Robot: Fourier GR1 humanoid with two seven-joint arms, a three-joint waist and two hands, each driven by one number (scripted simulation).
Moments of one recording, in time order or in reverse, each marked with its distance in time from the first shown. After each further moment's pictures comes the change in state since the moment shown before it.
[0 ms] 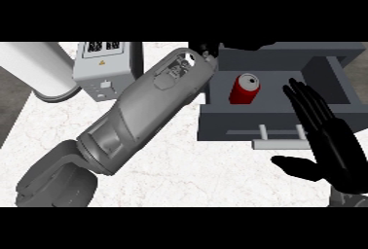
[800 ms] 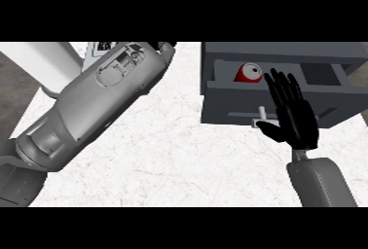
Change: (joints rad) left arm 0.121 0.230 -0.025 -0.297 -0.096 -0.026 0.211; right arm -0.213 0.088 -0.056 0.561 0.185 -0.364 -0.101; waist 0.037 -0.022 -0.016
